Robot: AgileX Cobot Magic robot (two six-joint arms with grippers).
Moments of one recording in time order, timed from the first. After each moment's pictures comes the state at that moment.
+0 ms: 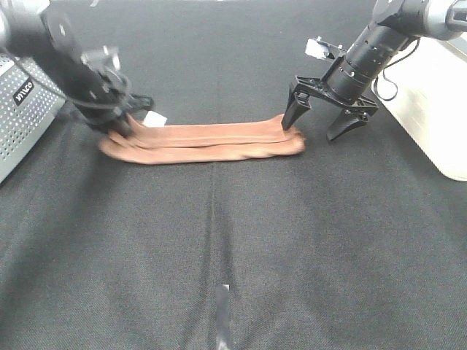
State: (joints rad) left arm -0.16 2.35 -1.83 -0.22 0.77 0.00; right arm 0.13 2.46 -2.08 0.48 1.11 -0.22
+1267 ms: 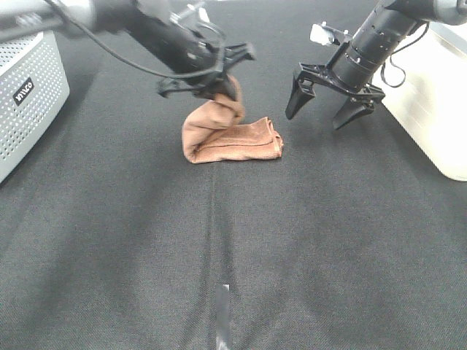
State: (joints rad) left arm -0.43 2.46 -2.14 -0.52 0.71 -0.16; right arm 0.13 2.42 -2.08 0.45 1.15 -0.19
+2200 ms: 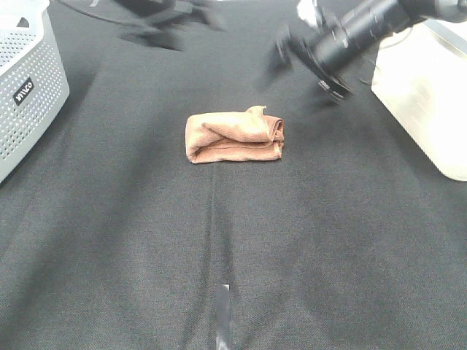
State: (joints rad) left arm -0.25 2.39 -2.27 -0.42 0.74 -0.16; right arm 0.14 2.41 -2.08 0.97 1.17 -0.35
